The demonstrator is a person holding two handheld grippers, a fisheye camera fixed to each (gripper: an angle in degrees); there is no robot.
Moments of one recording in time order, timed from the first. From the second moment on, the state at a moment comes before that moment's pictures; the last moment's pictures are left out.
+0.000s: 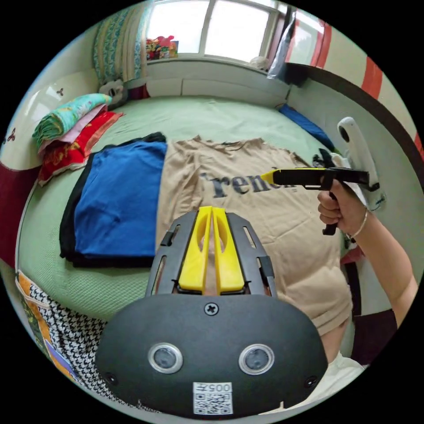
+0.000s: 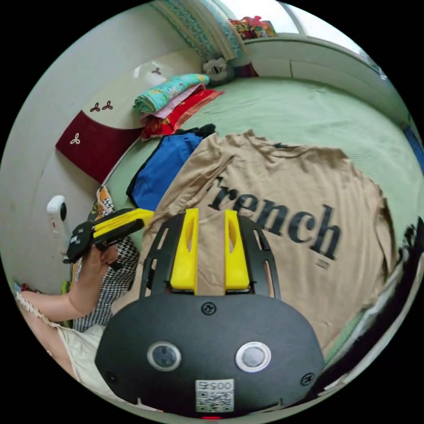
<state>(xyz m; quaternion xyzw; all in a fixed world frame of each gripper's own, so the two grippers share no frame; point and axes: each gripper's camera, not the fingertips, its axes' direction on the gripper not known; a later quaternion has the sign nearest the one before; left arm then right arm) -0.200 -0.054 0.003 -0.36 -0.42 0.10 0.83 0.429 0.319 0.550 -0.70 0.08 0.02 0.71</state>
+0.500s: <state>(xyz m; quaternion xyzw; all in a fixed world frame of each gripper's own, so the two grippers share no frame) -0.217 0.038 0.174 -0.43 -0.34 0.10 0.83 0.540 0.224 0.558 -0.66 0.30 -0.05 0.69</state>
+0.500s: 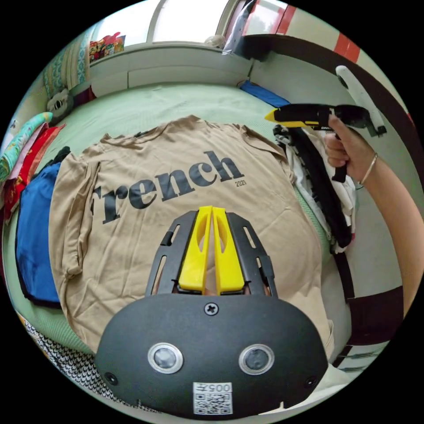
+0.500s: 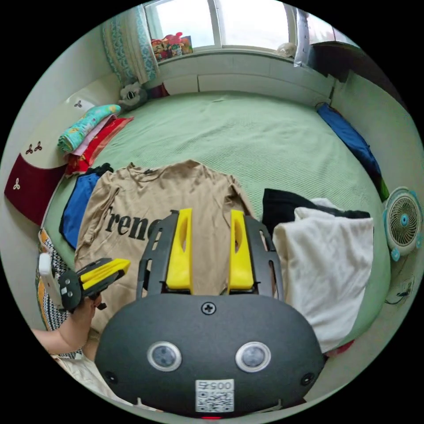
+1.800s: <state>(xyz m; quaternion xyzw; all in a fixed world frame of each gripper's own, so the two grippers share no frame) -0.284 0.032 0.232 -0.44 -0.31 0.06 0.84 0.496 0.293 0.714 -0.72 0.34 -0.06 0.61</state>
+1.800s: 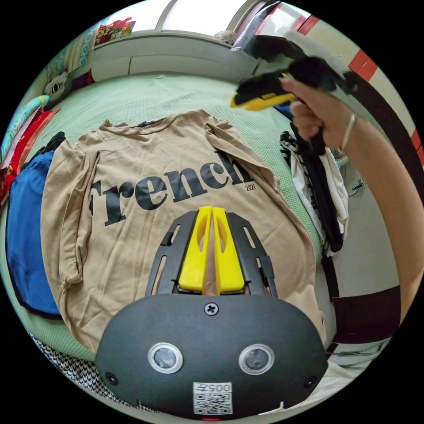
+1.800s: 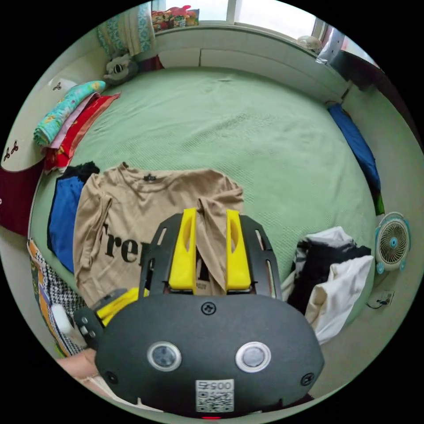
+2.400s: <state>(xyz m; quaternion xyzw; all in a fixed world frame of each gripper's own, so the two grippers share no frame) -0.294 0.031 0.244 -0.45 -0.30 0.06 0.84 0.514 0.266 0.569 -0.74 0.32 0.03 0.58</state>
